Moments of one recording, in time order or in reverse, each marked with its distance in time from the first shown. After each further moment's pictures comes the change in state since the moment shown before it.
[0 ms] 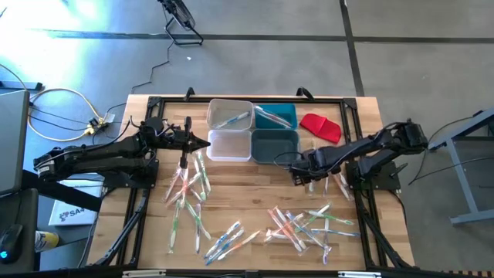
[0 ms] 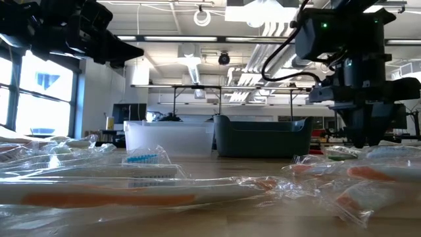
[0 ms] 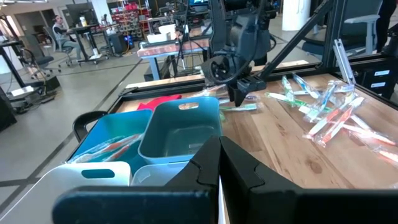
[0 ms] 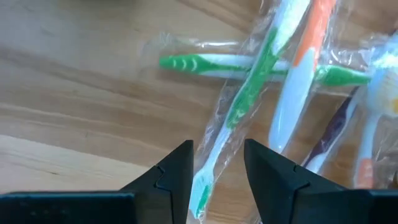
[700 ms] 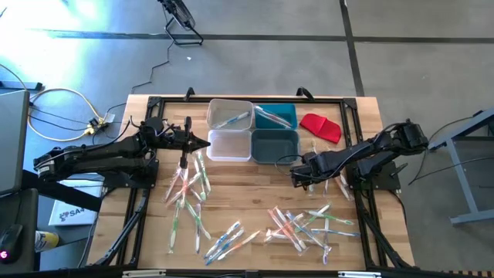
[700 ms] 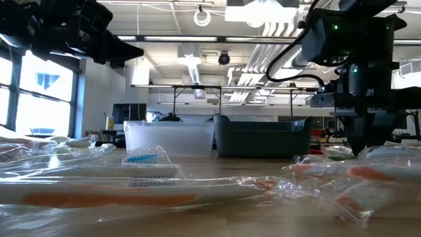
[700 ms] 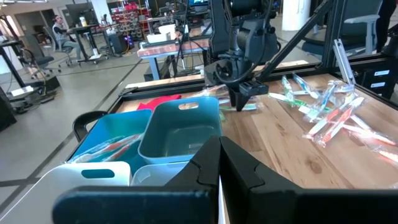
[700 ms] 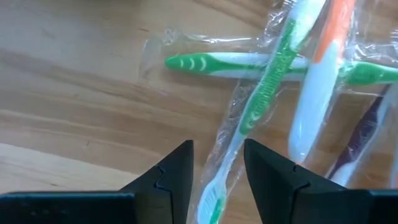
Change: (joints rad) left arm 0.000 0.000 0.000 0.000 0.000 0.000; right arm 0.048 0.000 -0.062 0.105 0.053 0.062
